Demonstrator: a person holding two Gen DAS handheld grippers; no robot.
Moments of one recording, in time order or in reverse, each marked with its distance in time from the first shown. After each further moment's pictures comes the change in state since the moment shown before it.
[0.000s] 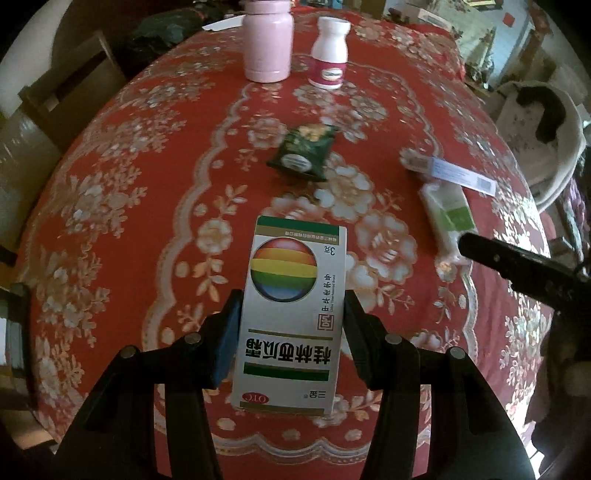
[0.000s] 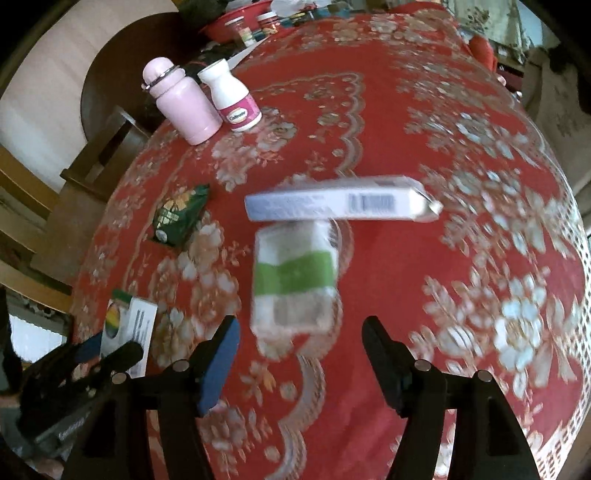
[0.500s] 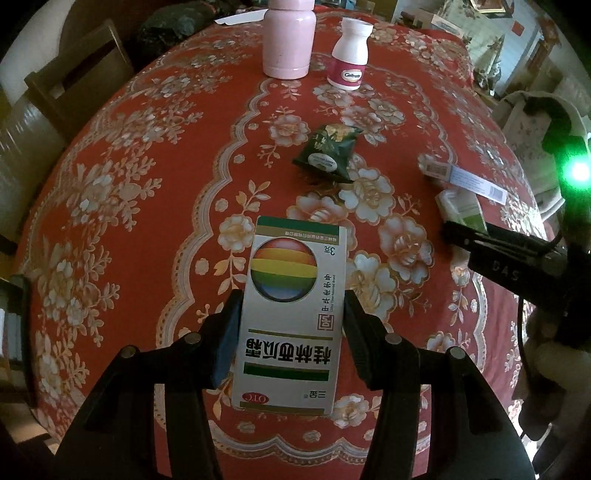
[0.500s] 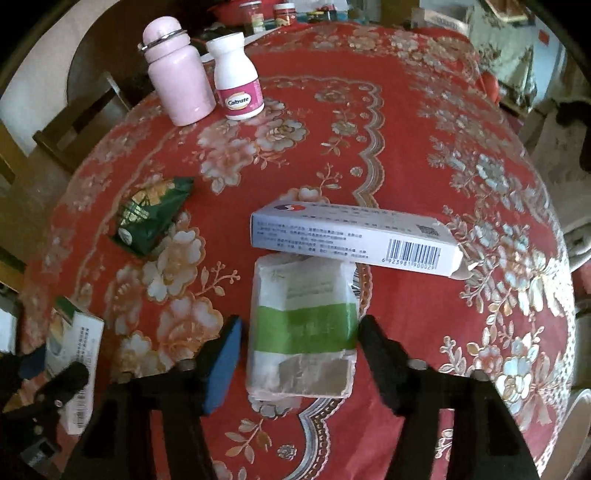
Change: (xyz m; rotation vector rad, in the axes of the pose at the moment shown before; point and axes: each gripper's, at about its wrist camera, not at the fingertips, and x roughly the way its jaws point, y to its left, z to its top) left arm 0.003 0.017 -0.001 -0.031 0.008 -0.004; right arm 0.030 0.025 0.013 -0.128 -0.007 -0.203
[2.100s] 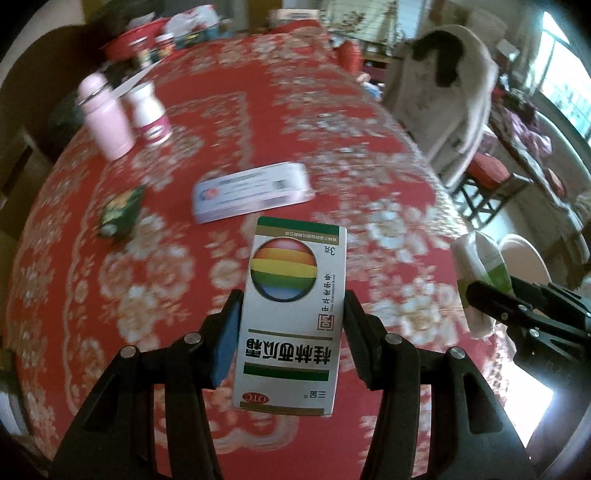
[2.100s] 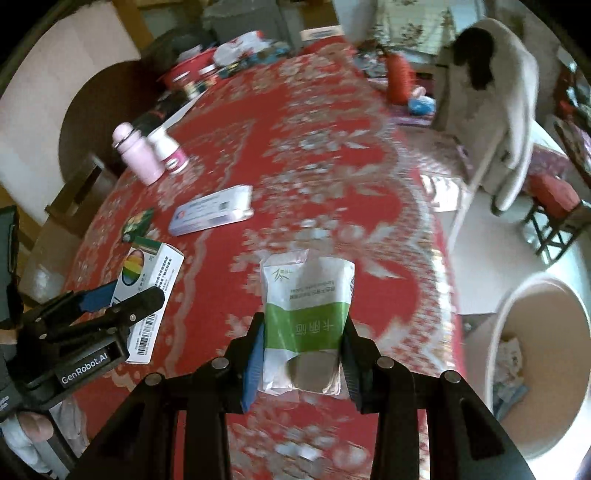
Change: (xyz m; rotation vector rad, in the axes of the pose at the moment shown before) left arm -0.044 -0.211 -0.037 0.345 -0.095 -0.111; right arm -0.144 -0.164 -0.144 0.290 -0.126 0.053
